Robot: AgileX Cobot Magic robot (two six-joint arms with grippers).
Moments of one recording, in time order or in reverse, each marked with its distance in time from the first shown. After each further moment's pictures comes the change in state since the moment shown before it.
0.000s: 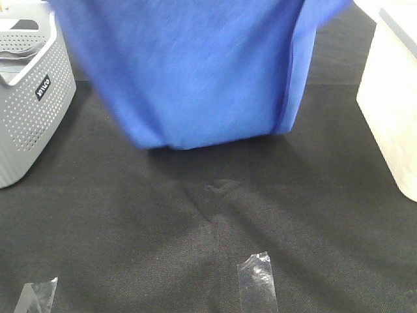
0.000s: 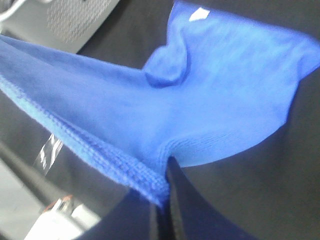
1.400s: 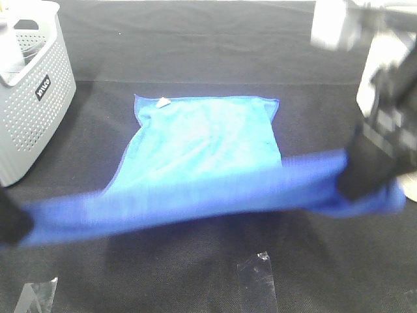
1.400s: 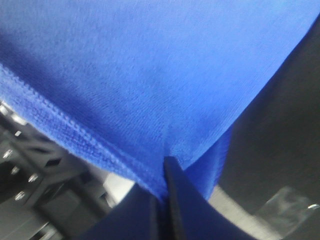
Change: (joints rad) left arm -0.003 -0.282 0.738 -0.352 -0.048 0.215; right arm 0.213 -0.198 0.583 -0.127 -0.024 0.019
